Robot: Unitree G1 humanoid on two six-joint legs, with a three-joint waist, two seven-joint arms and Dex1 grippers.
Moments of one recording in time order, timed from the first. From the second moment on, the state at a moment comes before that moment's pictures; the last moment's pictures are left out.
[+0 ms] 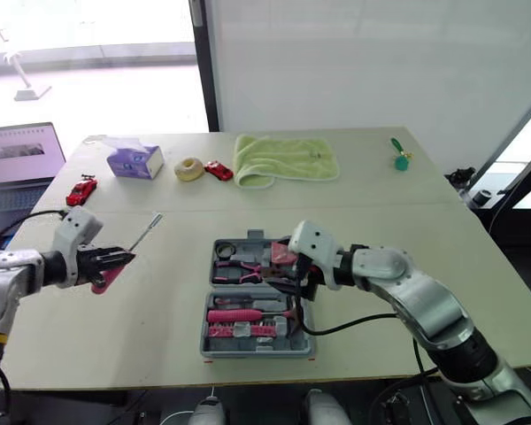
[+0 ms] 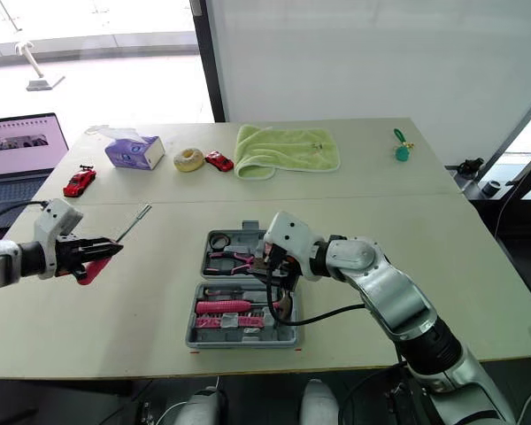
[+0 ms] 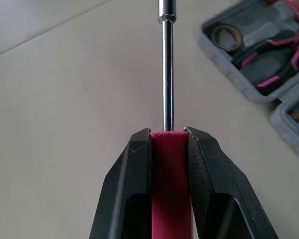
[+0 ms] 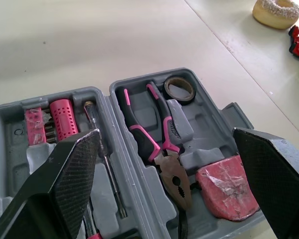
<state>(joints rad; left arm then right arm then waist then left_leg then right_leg) -0.30 1.02 0.16 0.05 -0.41 0.75 -1.07 -0.48 -0.58 0.32 -0.43 0.21 0.74 0.74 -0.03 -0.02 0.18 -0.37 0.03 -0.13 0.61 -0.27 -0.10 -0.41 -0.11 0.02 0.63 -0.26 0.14</state>
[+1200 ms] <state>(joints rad) -0.83 0.96 -0.79 -0.65 -0.35 1.28 -1.08 -0.18 -0.97 0.05 -0.56 0.42 0.56 1.09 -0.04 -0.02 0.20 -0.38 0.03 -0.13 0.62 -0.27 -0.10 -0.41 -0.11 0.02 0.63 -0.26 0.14</state>
